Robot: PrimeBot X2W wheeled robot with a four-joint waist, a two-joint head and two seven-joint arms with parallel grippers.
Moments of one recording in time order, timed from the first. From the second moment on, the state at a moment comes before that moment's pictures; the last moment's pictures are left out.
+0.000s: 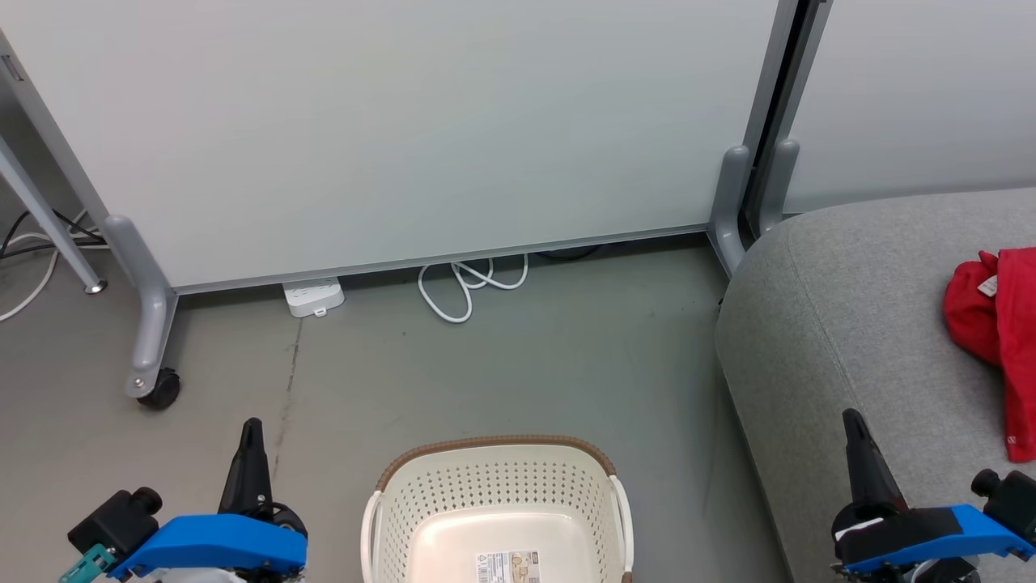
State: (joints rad) left arm -0.04 0.05 0.02 0.28 -0.79 -0.12 -0.09; right arm -0.04 -0.05 -0.07 0.27 0.78 0.13 -0.09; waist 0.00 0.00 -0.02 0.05
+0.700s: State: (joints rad) left arm -0.06 0.05 0.05 0.27 -1.05 -0.12 -0.02; right arm -0.06 -0.05 -0.08 0.26 1.05 0.13 -0.03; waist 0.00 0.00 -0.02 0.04
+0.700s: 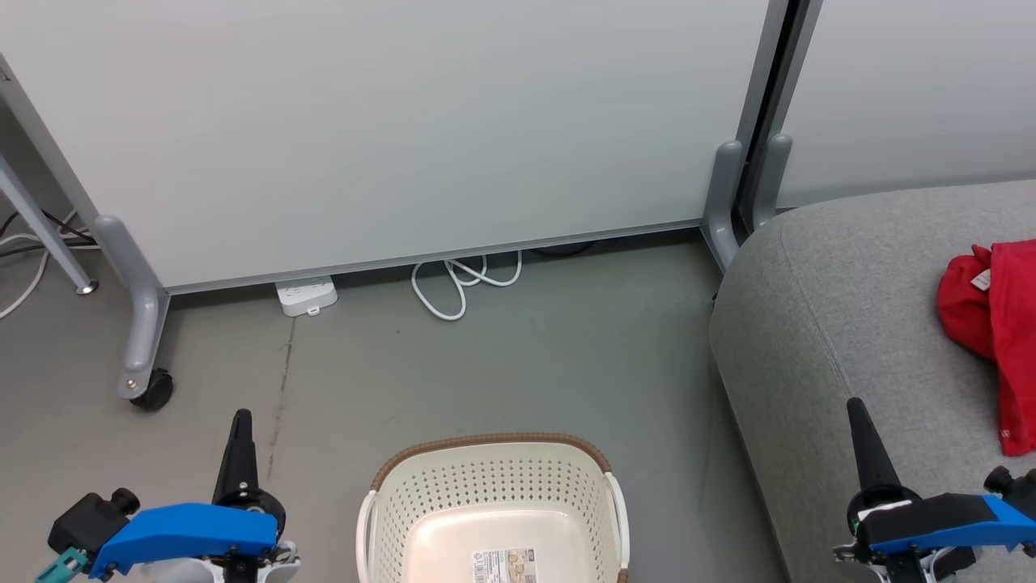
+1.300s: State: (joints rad) left arm -0.07 0.05 0.07 0.26 -1.24 -0.12 0.02; right arm -0.08 -0.05 -0.09 0.26 1.23 0.13 0.02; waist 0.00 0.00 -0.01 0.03
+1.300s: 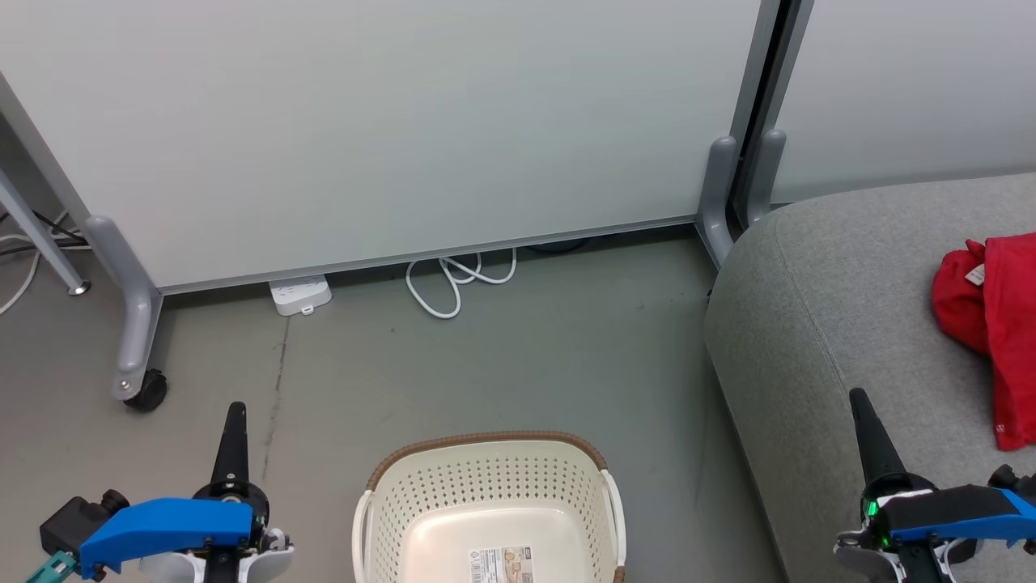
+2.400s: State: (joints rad) left arm -0.09 0.05 0.10 0.25 -1.51 -0.12 0.09; right arm -0.10 -0.05 -0.11 0.25 1.51 0.13 0.09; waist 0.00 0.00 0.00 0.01
